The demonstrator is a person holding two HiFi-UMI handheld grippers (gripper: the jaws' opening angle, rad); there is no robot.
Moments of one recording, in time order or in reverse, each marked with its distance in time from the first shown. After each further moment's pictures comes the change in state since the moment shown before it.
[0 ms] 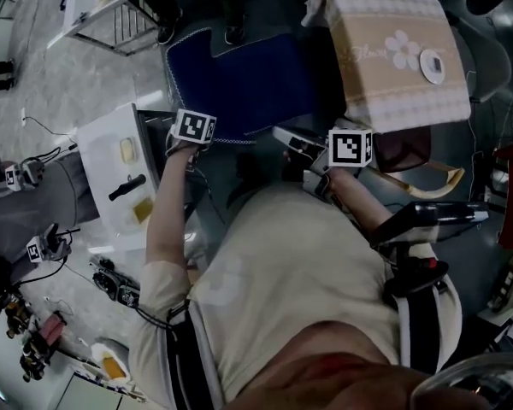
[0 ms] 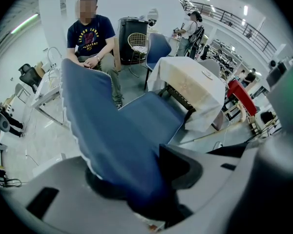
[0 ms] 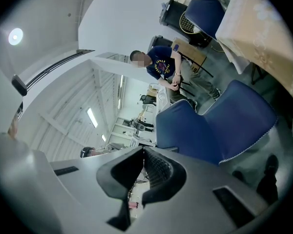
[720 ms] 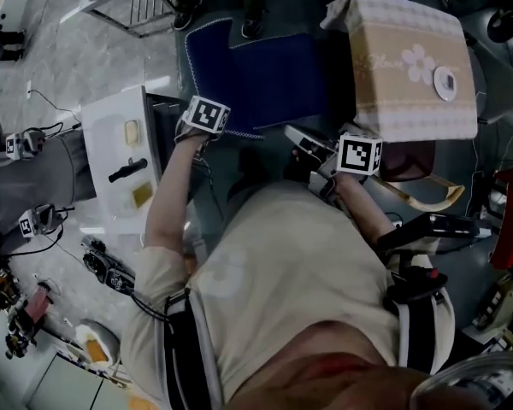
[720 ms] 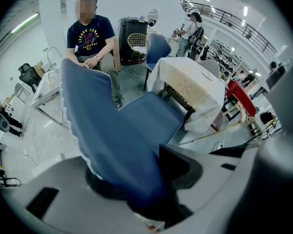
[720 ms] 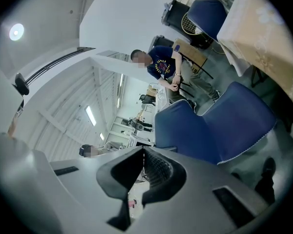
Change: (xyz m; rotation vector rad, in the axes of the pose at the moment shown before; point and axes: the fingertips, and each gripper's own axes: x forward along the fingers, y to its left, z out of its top) left arm -0.002 -0.006 0.001 0.005 0.003 -0.009; right arm 0.002 0.002 -0.004 -0.038 -0.005 -0.008
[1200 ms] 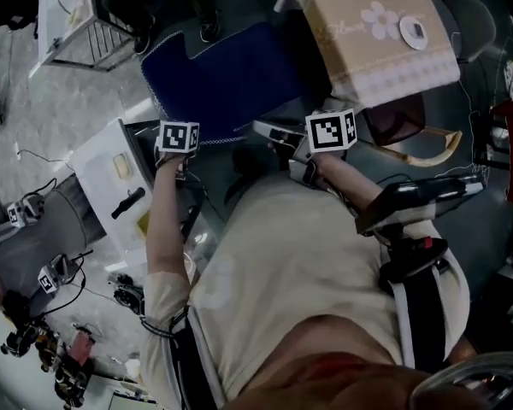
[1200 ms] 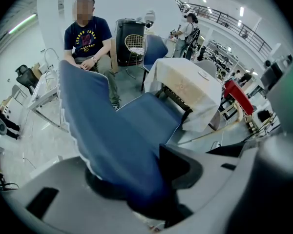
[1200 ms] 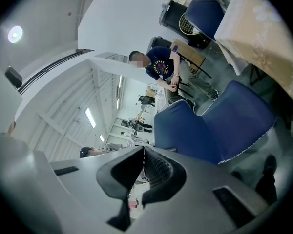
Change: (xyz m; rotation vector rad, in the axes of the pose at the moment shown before) left arm -0.001 -0.001 0.002 0.022 -0.014 -0.019; right arm 0.002 -0.008 0.004 0.030 -0.009 -0.023
